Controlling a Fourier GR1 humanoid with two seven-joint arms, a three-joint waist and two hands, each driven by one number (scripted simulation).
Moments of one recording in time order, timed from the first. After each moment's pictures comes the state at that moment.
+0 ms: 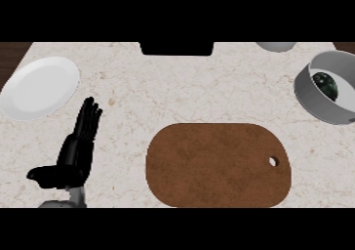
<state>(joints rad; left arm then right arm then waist) -0.01 0.09 -0.11 -1.59 0.05 0.19 -0.12 -0.62 -0.72 -0.70 -0.38 0.32 0.02 -0.47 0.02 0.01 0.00</state>
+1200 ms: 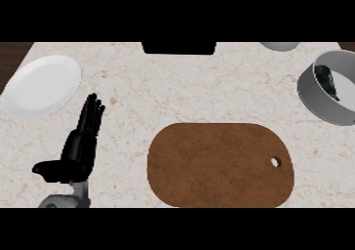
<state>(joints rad) -0.05 0.07 -0.10 -1.55 0.04 0.18 -0.13 -0.47 -0.96 -0.88 -0.17 0.15 0.17 -0.71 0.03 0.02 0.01</state>
